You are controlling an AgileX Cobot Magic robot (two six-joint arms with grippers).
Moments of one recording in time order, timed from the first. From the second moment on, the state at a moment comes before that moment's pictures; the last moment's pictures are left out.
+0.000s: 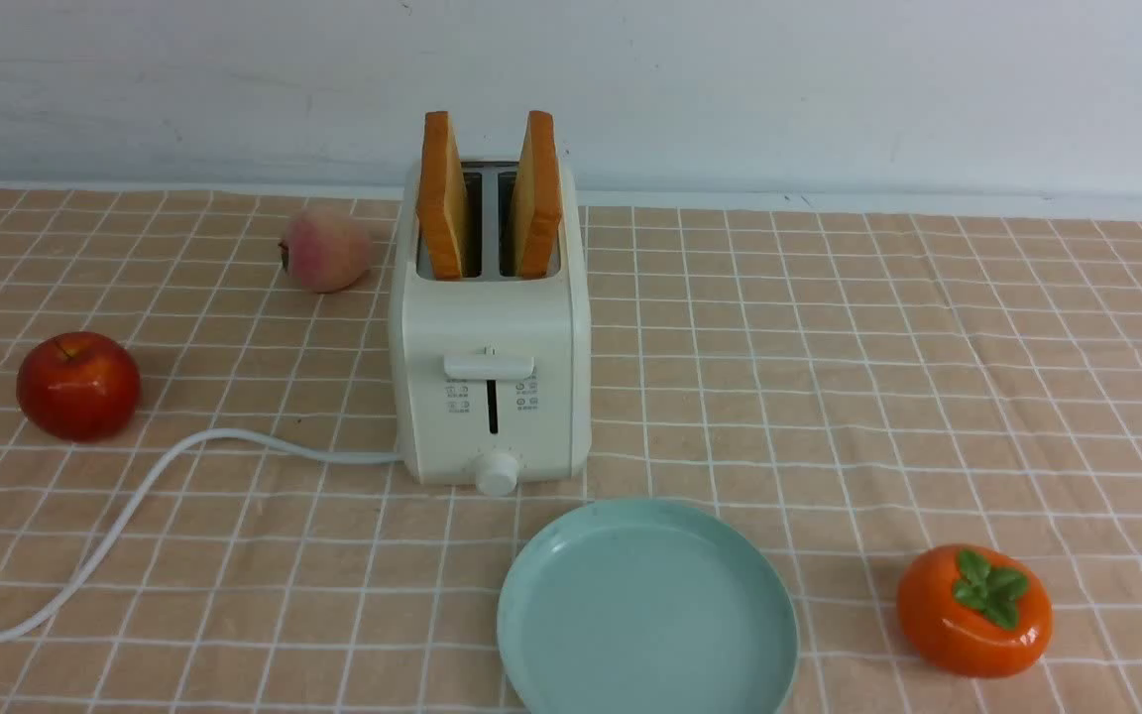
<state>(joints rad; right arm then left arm) -0.03 -0.01 0.01 -0.07 0.40 0.07 -0.04 -0.01 0.03 0.01 0.39 -0.33</state>
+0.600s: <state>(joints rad) -0.03 -0.01 0.01 -0.09 0.40 0.07 -0.04 -0.01 0.03 -0.02 0.34 -0.33</state>
